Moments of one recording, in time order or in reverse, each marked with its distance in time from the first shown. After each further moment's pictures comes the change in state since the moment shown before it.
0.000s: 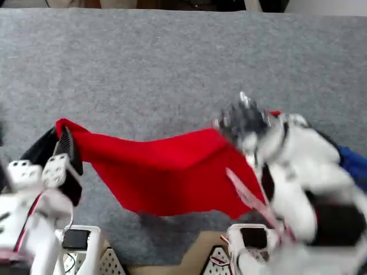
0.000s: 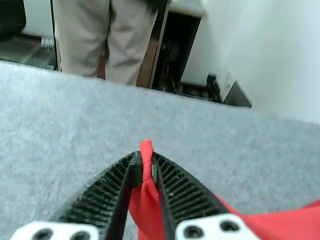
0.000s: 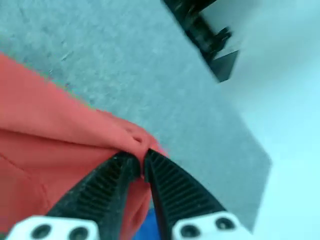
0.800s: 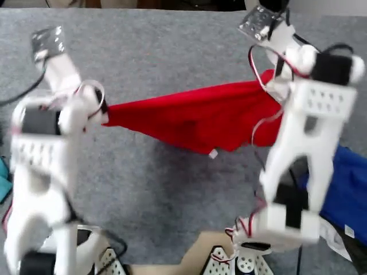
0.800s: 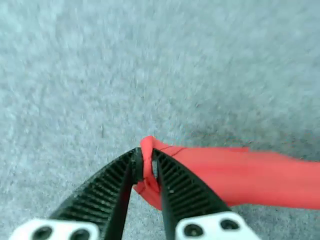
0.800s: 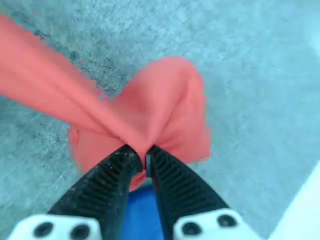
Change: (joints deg) left arm 1.2 43.0 -18.7 5.7 8.1; right arm 11.1 41.6 -28.0 4.7 5.2
